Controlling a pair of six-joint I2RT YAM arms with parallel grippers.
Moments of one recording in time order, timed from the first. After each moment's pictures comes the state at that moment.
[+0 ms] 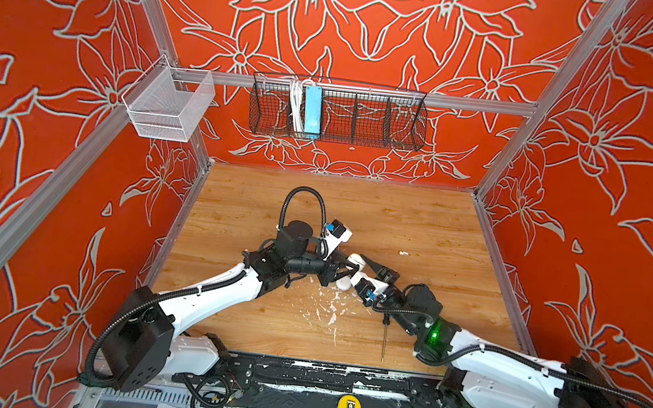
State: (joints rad) left arm -0.64 1.29 0.80 0.10 0.62 -0.22; right arm 0.94 1.03 0.36 0.66 0.16 -0.68
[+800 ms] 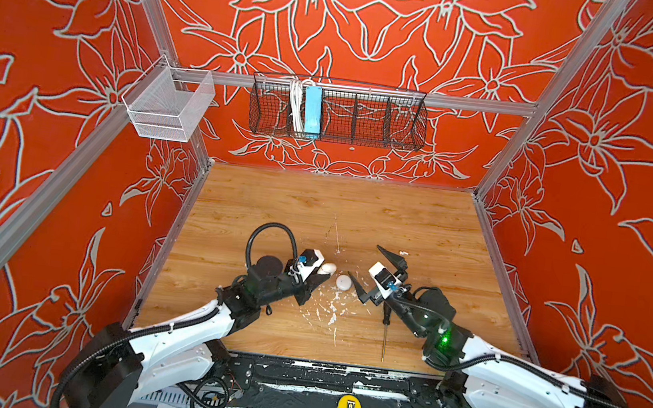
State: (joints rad) left arm -0.64 0.97 0.32 0.39 0.28 0.10; right arm 0.94 0.86 0.36 0.62 0.18 -0.34
